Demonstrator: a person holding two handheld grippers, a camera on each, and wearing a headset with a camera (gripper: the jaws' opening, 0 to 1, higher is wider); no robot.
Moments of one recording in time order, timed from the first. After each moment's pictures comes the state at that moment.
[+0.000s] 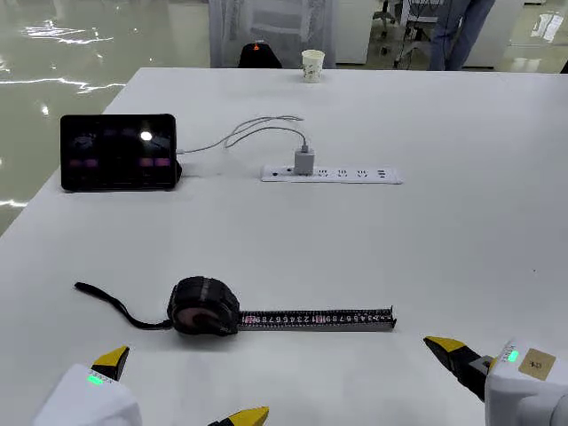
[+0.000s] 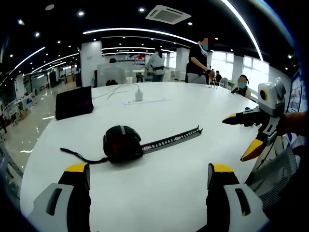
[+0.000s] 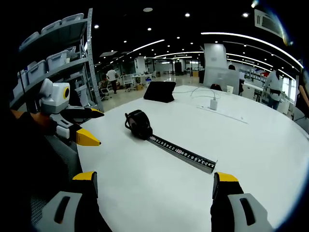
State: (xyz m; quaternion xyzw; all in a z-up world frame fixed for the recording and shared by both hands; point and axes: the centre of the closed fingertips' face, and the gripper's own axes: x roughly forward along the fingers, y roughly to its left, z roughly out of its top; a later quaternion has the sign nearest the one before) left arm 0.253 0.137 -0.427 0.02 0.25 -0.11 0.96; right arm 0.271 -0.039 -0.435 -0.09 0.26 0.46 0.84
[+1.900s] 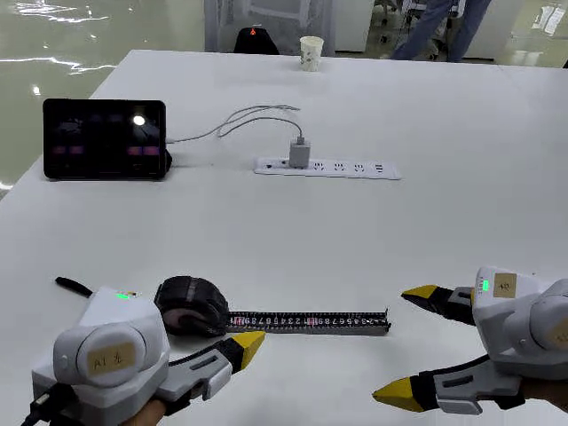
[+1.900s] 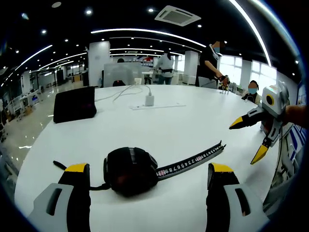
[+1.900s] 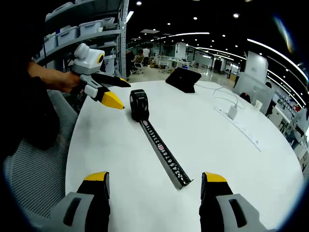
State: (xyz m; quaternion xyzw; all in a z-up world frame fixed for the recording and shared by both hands) left arm 0.340 0.151 -0.443 0.00 0.24 -0.08 0.97; right arm 0.343 -0.061 -0.461 -0.24 0.26 0.57 0.74
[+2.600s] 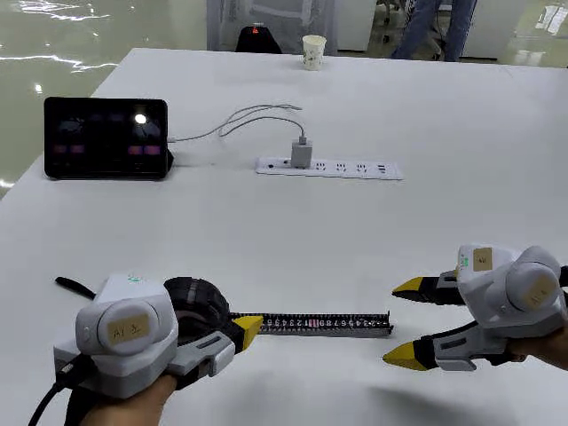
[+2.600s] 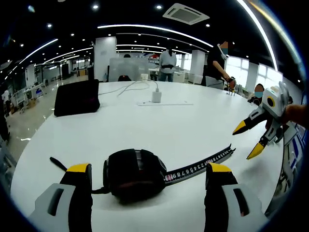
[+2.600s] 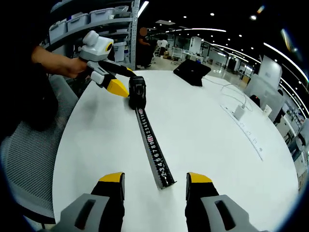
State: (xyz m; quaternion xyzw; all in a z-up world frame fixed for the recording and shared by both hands) left arm 0.360 0.159 -0.458 -0.02 0.26 -0.06 0.96; right arm 0.373 -0.065 -0.478 -0.29 0.27 0.60 0.69
